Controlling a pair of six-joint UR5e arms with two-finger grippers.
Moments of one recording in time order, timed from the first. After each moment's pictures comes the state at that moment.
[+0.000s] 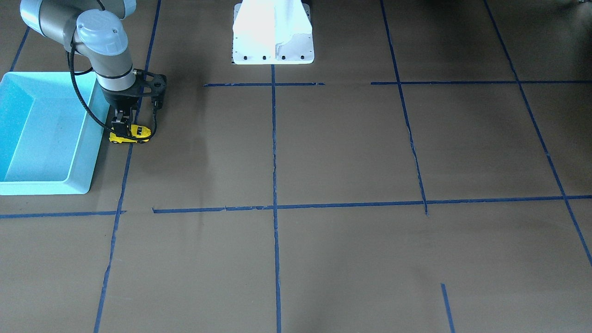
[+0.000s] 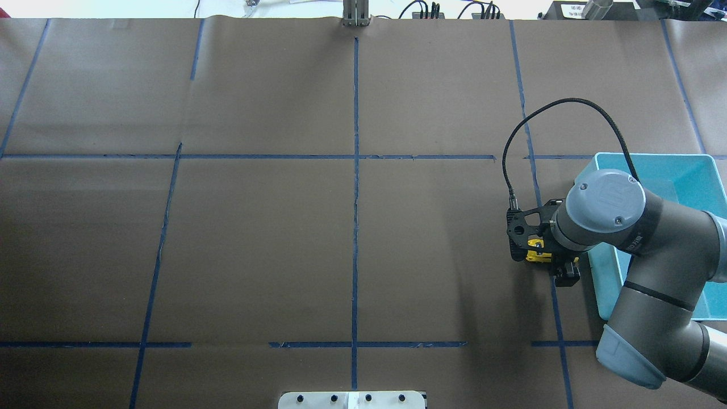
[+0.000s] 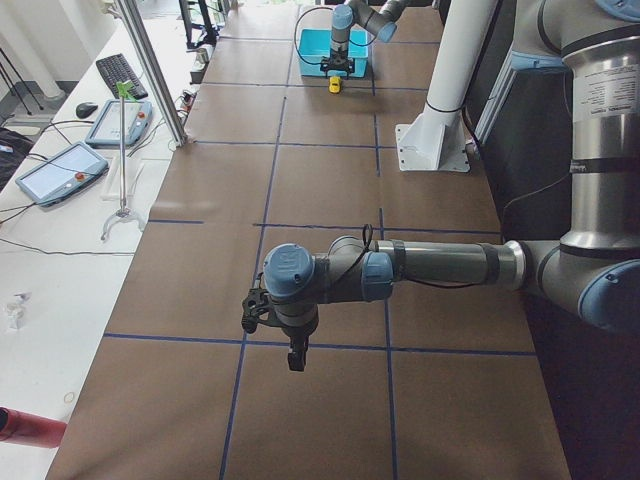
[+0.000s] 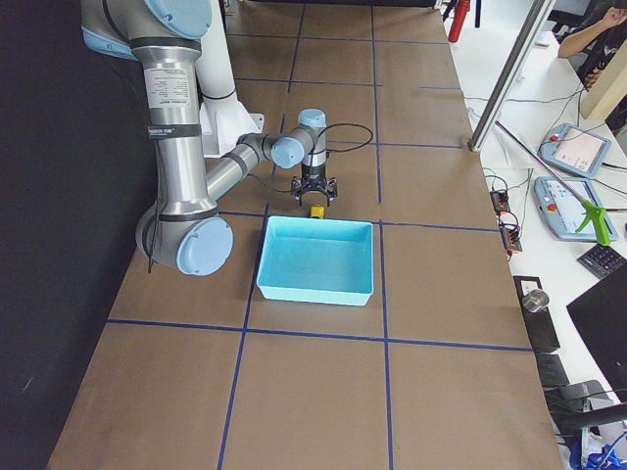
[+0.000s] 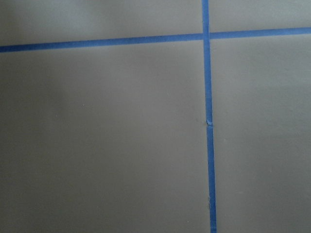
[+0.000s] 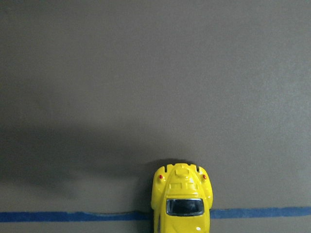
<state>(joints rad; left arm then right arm) -1.62 -1.46 -1.70 -1.48 -2.34 0.16 0.56 -1.45 1.98 -1.61 1.81 -0.46</state>
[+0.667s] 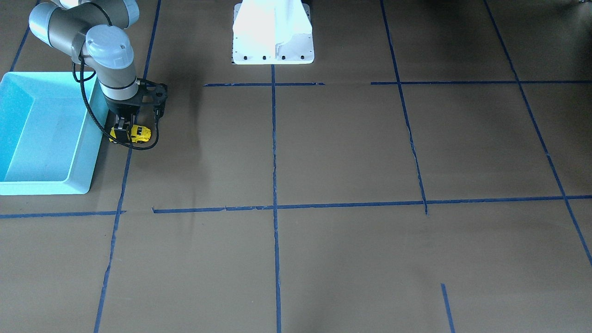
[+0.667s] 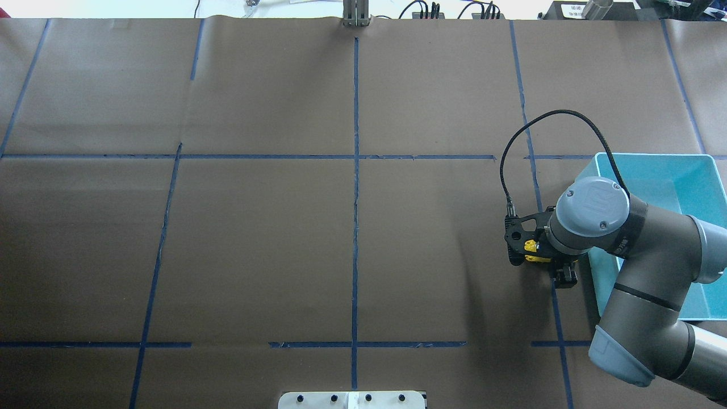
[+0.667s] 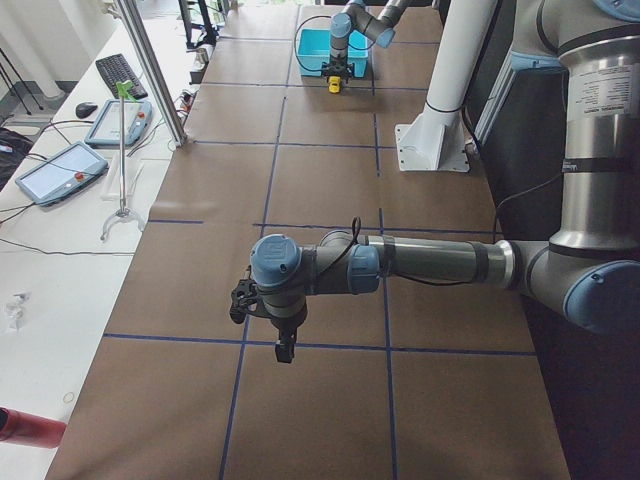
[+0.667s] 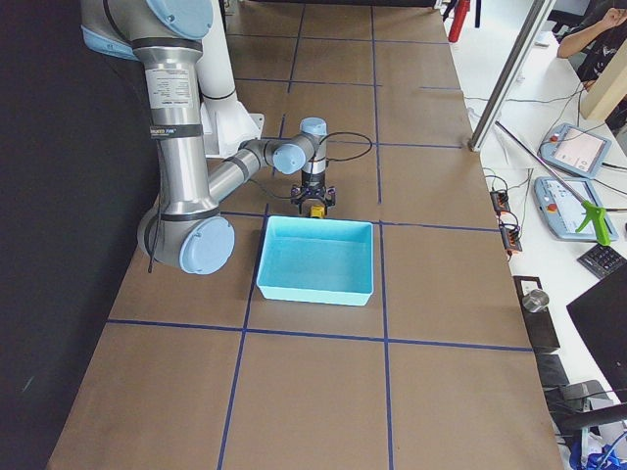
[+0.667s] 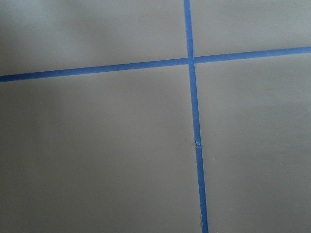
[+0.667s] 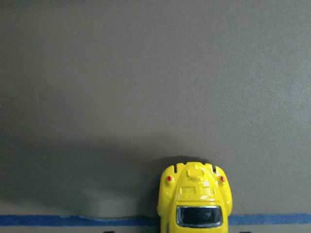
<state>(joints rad) -1.61 -1.50 -1.69 -1.47 -2.34 0.16 0.54 -1.44 1.93 -1.61 1.80 -0.46</state>
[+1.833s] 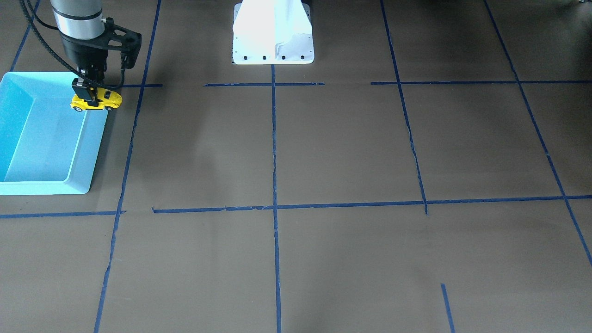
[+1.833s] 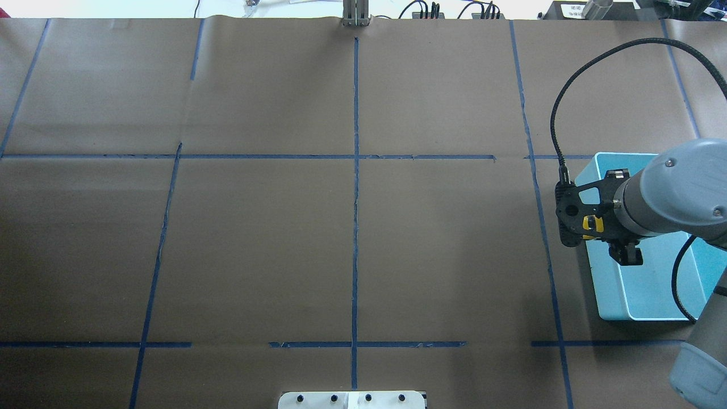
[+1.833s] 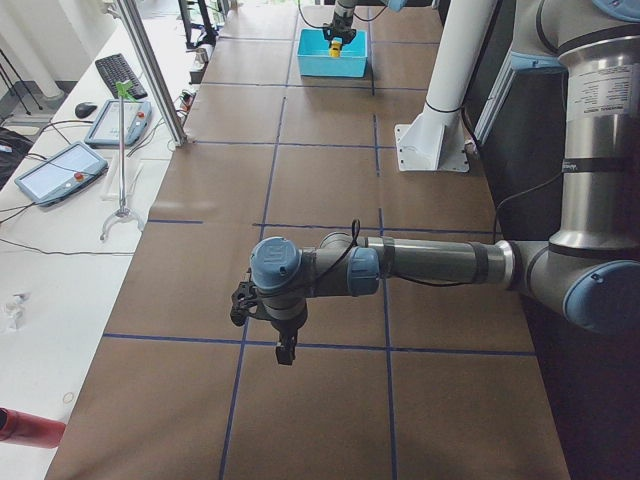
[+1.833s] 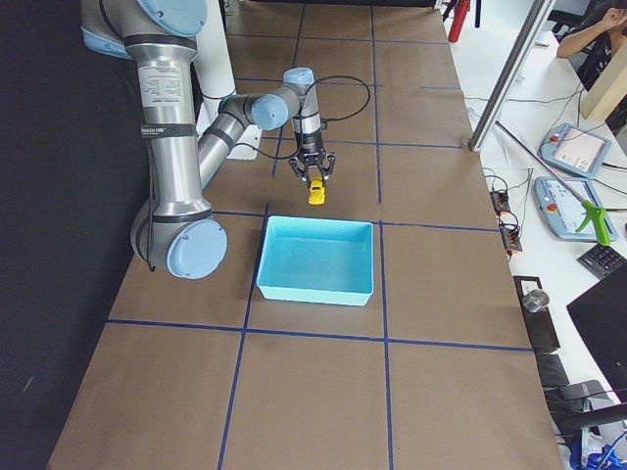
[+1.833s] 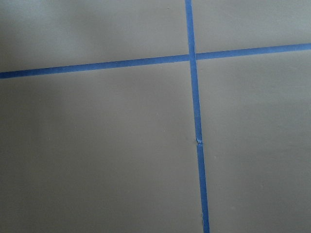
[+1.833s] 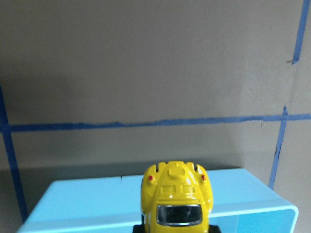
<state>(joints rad) -1.61 -1.49 -1.69 -1.47 -2.34 0.16 0.64 -1.49 2.31 -1.95 1.69 -0.55</state>
